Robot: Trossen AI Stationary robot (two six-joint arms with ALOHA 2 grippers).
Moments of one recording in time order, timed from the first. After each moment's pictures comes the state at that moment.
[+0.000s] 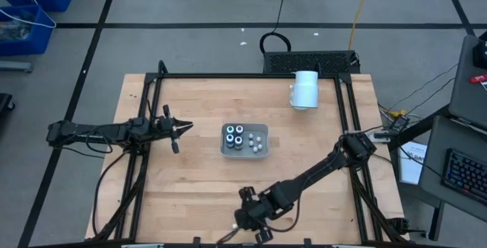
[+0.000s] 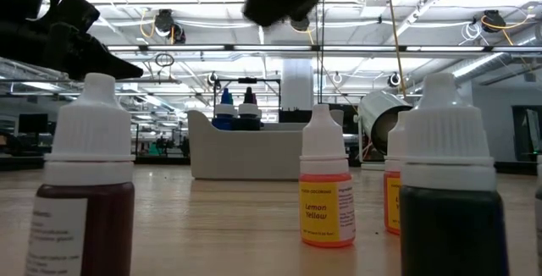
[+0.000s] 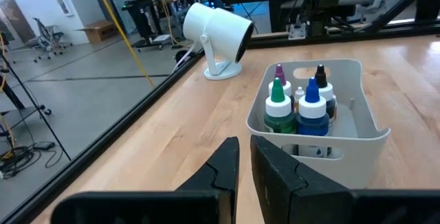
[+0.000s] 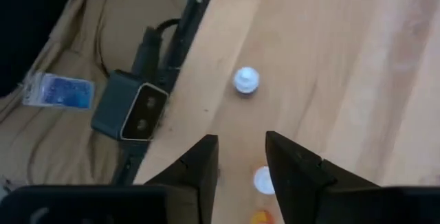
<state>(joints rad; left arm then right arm) -0.01 0.25 0.06 0.04 -0.31 0.12 0.54 2.17 1.81 -0.65 -0.04 0.20</state>
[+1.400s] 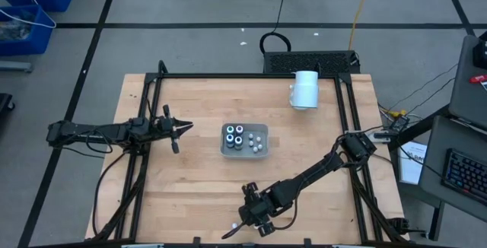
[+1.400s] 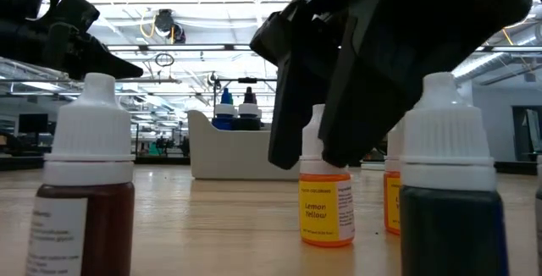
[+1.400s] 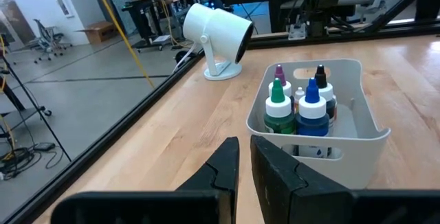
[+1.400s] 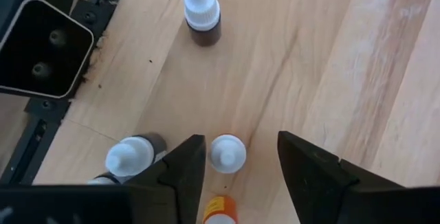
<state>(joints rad) -0.01 0.25 0.06 0.04 -0.31 0.13 0.52 2.17 1.64 -0.54 0.02 0.14</state>
